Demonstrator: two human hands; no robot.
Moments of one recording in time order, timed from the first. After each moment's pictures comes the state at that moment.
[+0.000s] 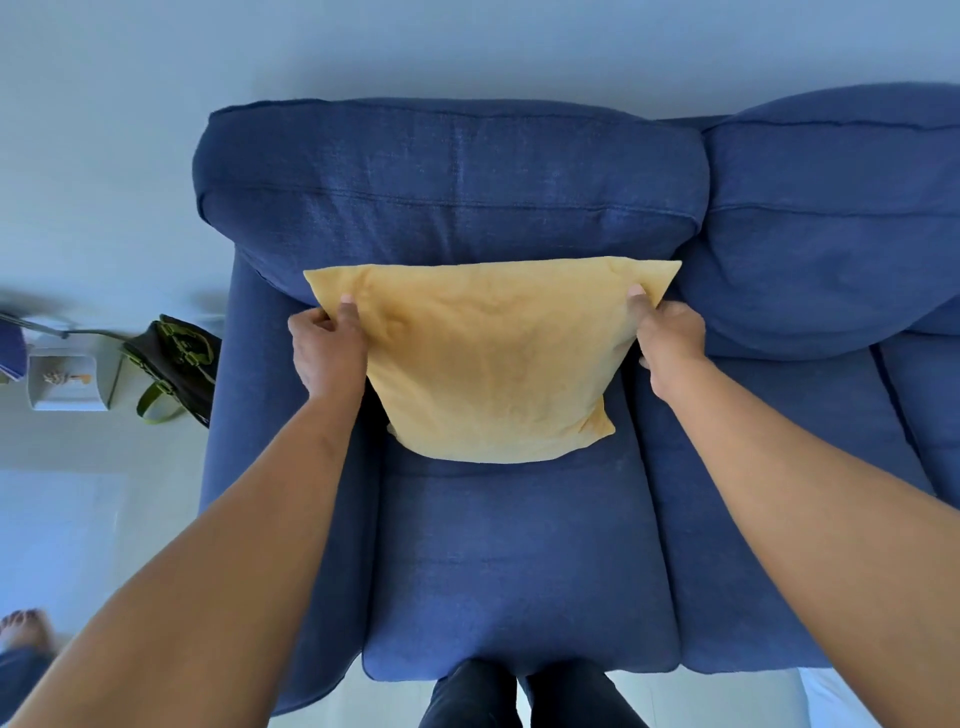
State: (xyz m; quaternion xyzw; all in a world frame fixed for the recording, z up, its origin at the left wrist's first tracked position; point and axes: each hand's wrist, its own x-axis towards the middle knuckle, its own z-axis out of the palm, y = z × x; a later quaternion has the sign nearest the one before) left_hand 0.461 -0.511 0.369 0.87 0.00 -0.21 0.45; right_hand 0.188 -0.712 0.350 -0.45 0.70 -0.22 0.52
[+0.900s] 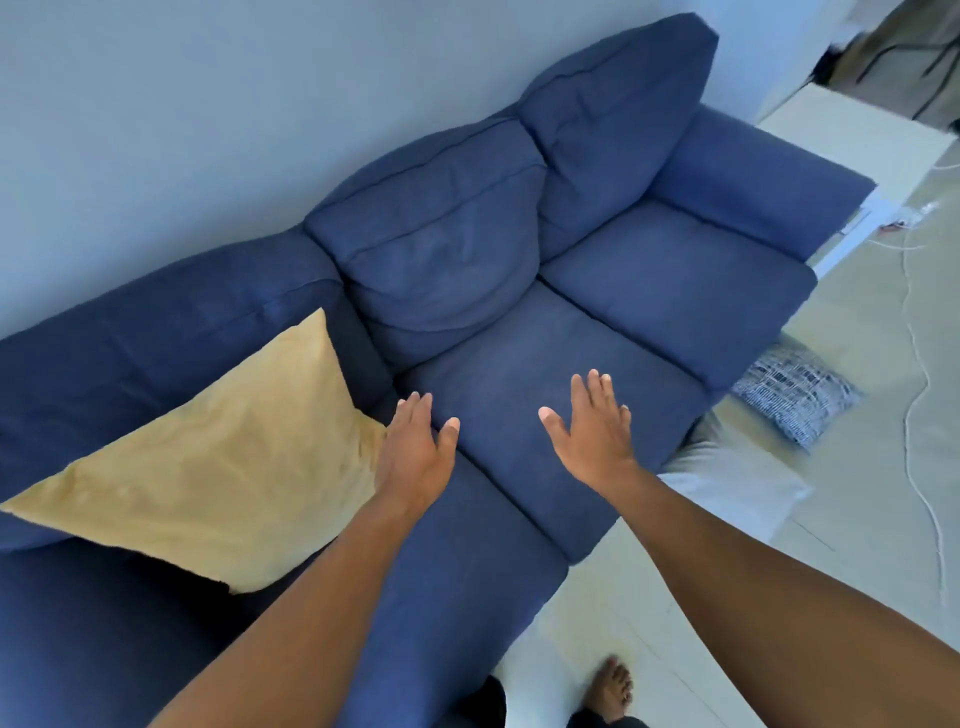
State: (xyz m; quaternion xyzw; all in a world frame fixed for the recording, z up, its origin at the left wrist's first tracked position) left_hand 0.113 -0.517 0.391 0.68 -0.65 -0.30 0.15; right_hand -0.123 -0.505 0.391 -0.58 0.78 -0.07 0.22
